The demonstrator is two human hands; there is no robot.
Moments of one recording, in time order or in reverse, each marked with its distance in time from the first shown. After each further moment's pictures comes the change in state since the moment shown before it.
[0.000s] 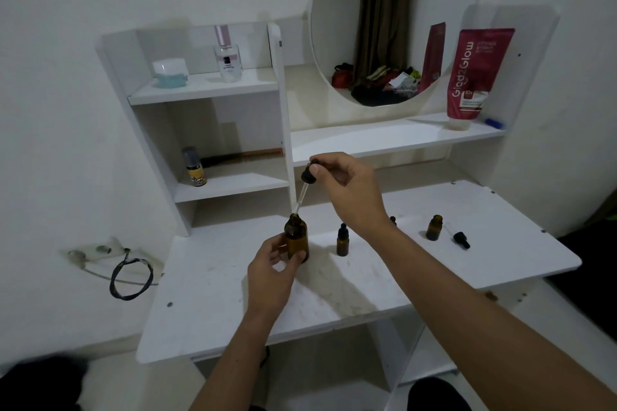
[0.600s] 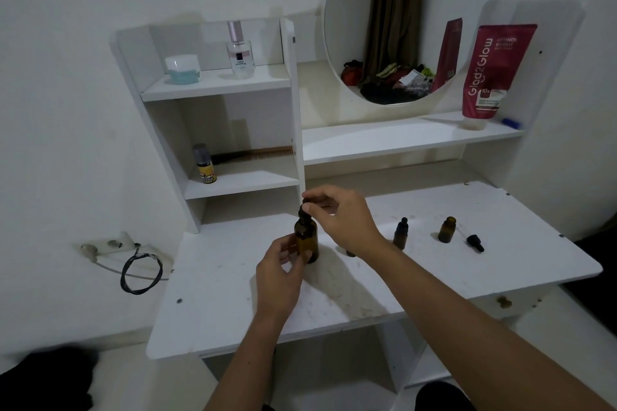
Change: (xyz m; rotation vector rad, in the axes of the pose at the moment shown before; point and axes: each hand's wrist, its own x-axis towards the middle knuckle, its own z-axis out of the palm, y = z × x) left_hand 0.000 -0.004 0.003 0.068 0.027 0.016; right_hand -0.016 0.039 0.022 -0.269 -0.195 0.038
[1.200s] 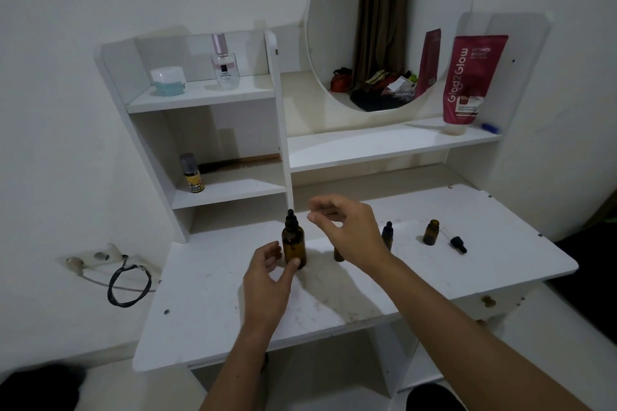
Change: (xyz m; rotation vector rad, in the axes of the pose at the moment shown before) left_hand -0.007 0.006 0.000 0.004 0.026 -0.053; right_hand -0.028 0.005 -0.030 -0.013 0.123 -0.099
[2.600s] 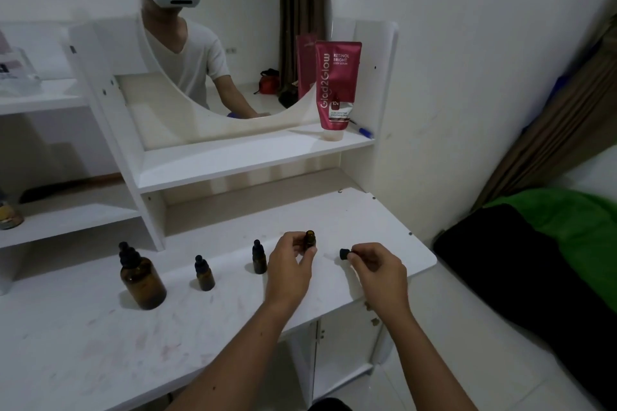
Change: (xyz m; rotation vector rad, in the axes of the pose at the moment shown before) left_hand -0.026 0.102 0.249 -0.090 -0.297 0.166; right_hand -0.105 0.148 -0.203 -0.136 0.428 0.543
